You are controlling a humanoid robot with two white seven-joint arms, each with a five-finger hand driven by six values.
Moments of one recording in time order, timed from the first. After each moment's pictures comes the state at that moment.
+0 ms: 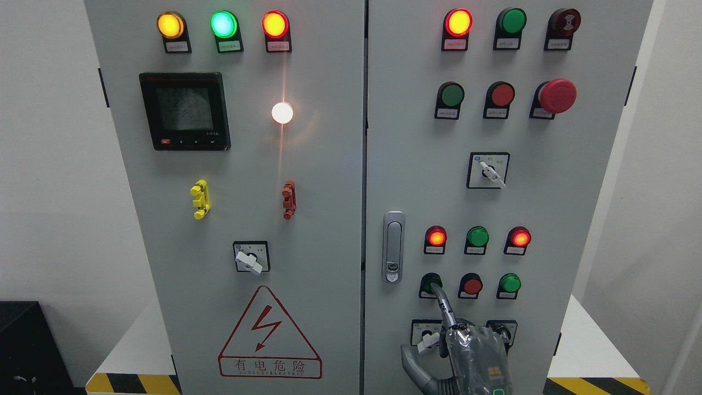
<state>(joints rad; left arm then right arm) 0.00 -0.11 -0.05 0.00 0.11 -0.05 0.04 -0.21 0.14 0.07 -1.64 1.21 -0.17 -0.21</state>
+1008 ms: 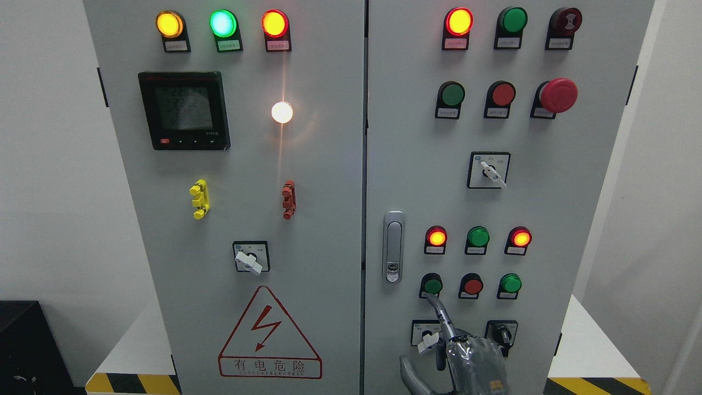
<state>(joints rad) 0.00 -0.11 -0.05 0.00 0.11 -0.05 0.04 -0.11 0.14 0.07 -1.72 1.08 -0.26 -0.20</state>
